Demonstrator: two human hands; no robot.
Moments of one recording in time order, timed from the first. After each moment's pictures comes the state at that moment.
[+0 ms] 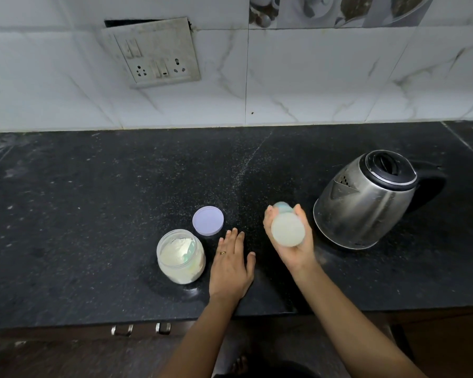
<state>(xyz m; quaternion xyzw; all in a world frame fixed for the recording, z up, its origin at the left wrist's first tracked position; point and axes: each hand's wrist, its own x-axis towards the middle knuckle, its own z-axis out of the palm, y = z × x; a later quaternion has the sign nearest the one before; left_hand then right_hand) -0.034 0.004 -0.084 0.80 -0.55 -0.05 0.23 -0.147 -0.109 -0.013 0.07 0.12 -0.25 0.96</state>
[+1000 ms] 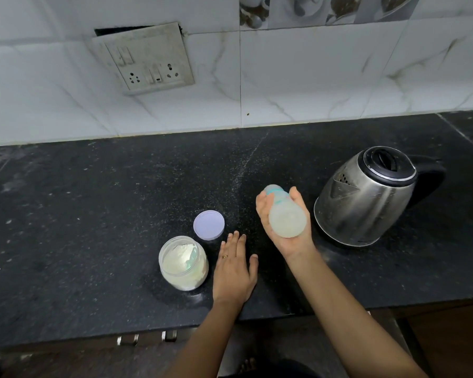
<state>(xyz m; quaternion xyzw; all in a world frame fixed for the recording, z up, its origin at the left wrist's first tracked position) -0.033 0.003 -0.081 0.80 -0.55 -0.06 0.24 -0.124 -0.109 0.029 0.14 0.08 -0.26 0.95</state>
